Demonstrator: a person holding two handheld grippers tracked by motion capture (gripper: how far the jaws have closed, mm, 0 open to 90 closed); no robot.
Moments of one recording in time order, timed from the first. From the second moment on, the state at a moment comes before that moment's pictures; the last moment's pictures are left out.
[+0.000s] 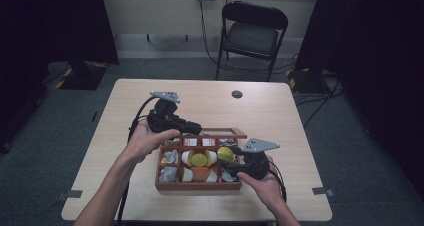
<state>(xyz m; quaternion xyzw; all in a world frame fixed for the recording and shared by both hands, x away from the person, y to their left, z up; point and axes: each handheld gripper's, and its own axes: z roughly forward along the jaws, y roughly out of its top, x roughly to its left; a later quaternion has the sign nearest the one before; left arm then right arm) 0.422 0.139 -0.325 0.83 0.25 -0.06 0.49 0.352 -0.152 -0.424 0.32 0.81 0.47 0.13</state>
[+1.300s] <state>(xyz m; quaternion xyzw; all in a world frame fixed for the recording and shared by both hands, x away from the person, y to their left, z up) 0.422 0.139 -0.325 0.84 0.25 -0.06 0.48 0.403 -0.214 -0.431 0.40 0.79 0.43 0.16</state>
